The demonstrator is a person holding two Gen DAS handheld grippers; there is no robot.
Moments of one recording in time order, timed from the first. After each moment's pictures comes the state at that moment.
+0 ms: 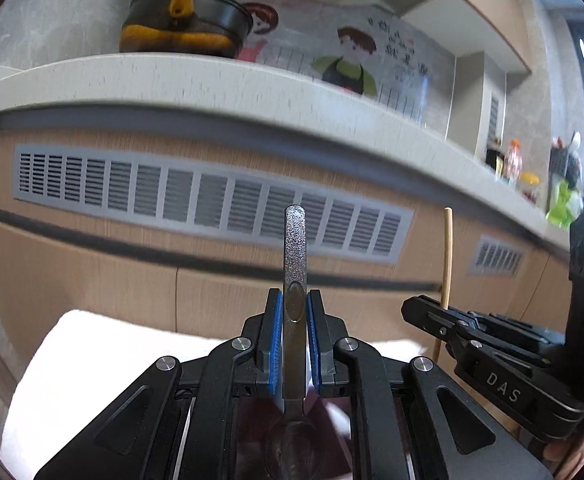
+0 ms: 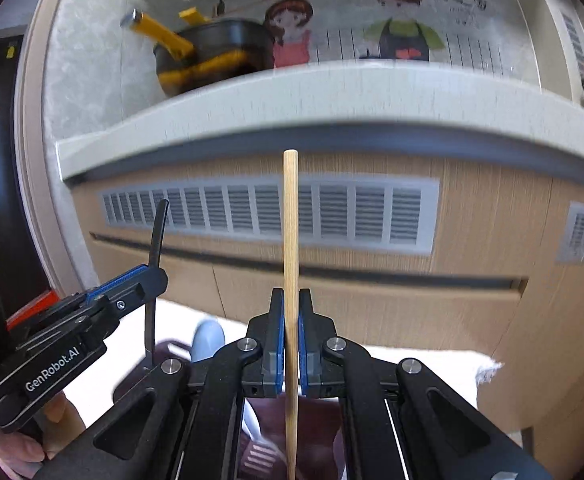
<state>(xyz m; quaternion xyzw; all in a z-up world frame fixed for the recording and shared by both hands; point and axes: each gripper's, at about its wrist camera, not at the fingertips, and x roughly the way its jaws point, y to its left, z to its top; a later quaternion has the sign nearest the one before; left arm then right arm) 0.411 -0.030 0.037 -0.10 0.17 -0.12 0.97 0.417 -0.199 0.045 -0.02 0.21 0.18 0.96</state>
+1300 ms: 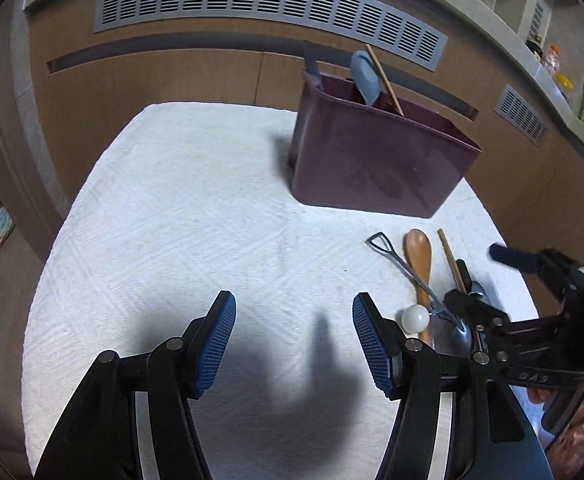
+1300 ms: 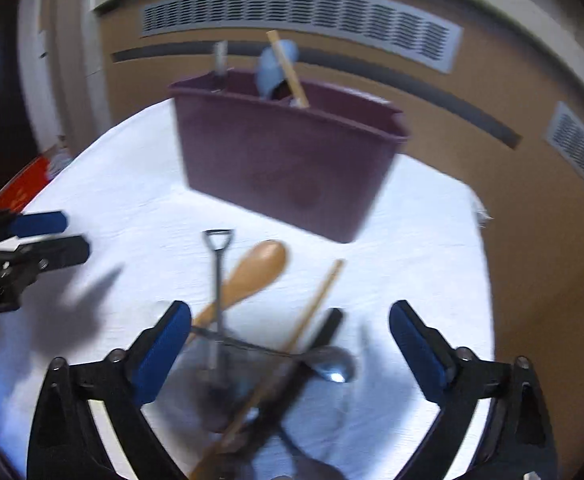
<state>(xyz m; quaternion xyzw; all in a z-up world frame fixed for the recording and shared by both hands) 0.261 0.025 -0.051 -0.08 0.42 -0.08 0.90 0.288 -0.178 -0.062 -0.15 0.42 0.18 0.88</state>
